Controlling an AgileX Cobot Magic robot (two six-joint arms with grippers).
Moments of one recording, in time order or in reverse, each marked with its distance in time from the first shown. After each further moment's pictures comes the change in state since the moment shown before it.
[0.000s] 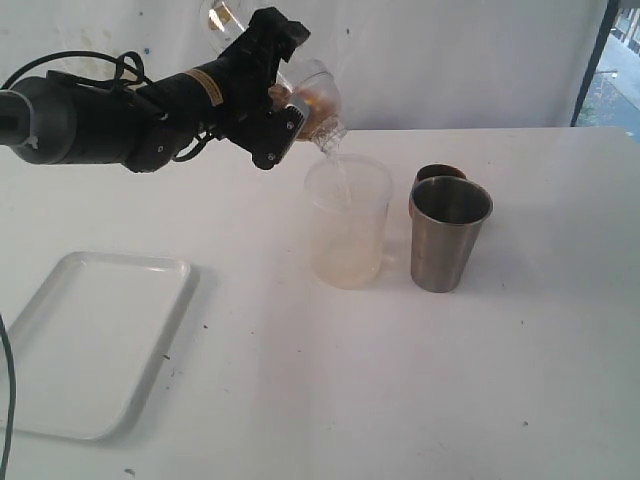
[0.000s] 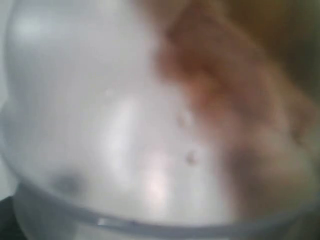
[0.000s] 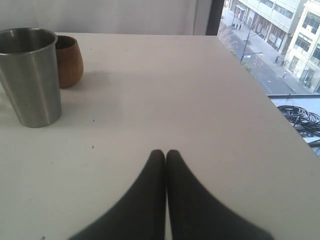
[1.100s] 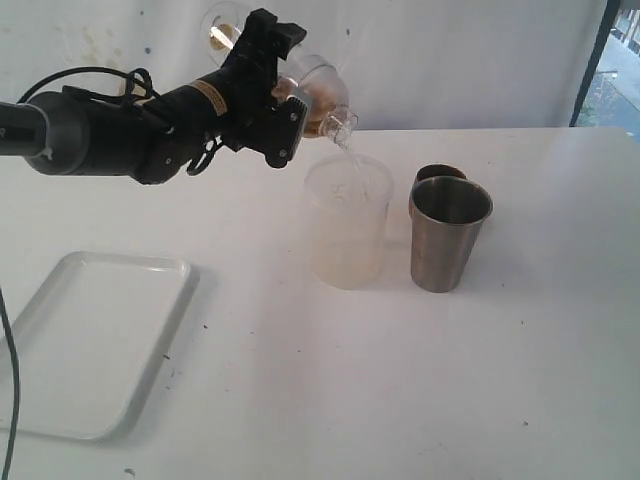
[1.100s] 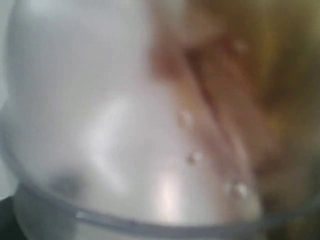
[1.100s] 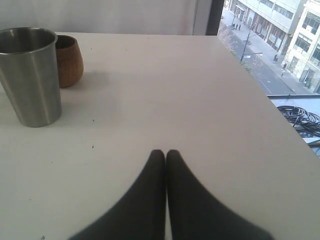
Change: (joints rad) left arm 0.000 0.037 0.000 -0.038 -0.080 -0.157; right arm 0.000 0.000 0.000 0.000 0.000 -0.004
